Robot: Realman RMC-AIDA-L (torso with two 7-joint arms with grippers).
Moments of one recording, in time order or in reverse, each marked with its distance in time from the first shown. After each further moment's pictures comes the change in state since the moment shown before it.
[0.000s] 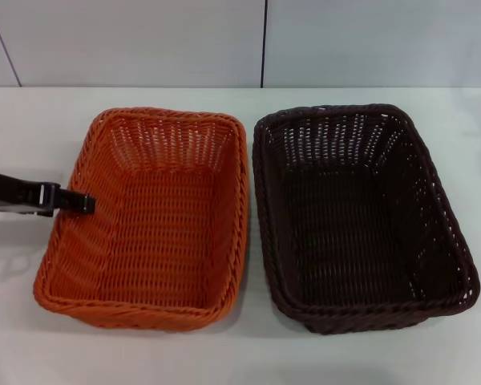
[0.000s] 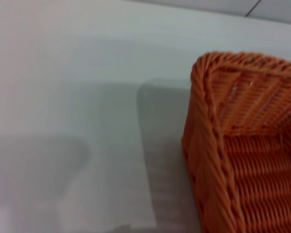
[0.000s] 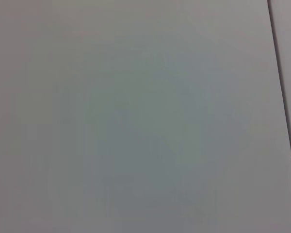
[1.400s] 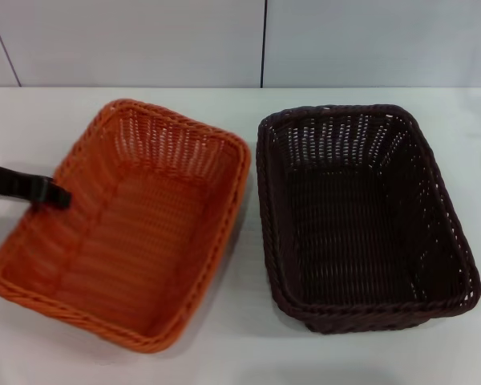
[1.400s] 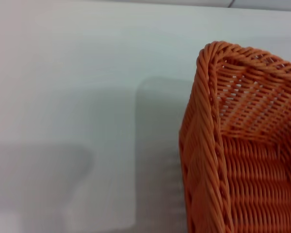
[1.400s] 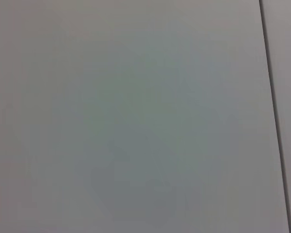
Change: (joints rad) left arm 0.002 0.003 0.016 0.107 0.020 0.075 0.037; right arm -0.003 -0.012 0.007 0.017 0.002 -0.006 -0.011
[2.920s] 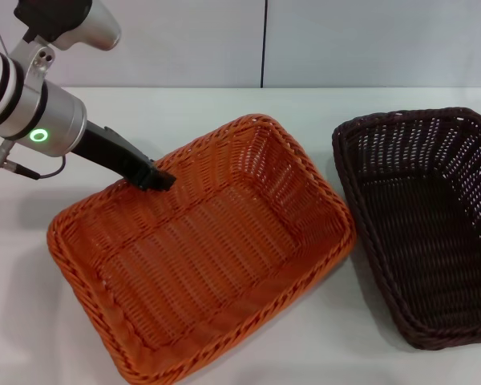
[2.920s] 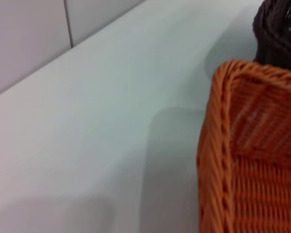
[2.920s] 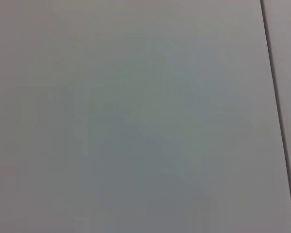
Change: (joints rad) left arm -0.187 -0.055 0.195 -0.042 0.001 -0.038 0.253; right arm -0.006 0.009 -0.002 0.014 0.004 0.035 0.005
